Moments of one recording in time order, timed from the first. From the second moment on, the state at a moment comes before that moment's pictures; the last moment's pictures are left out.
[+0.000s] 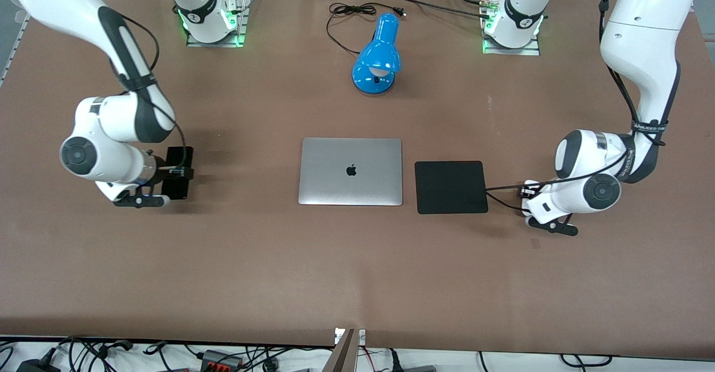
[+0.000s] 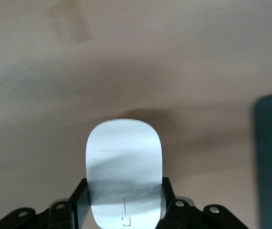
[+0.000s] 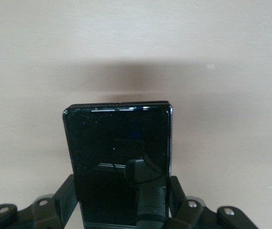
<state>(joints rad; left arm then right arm) 0.09 0.65 -0.18 -1.73 0.18 2.12 0.01 -0.02 0.46 0.09 -1.91 -0.05 2.19 0.12</state>
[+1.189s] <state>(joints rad) -0.06 0.68 -0.35 -1.75 0.18 2.17 -0.41 0.30 0.62 0.10 -1.87 0.03 2.34 0.27</state>
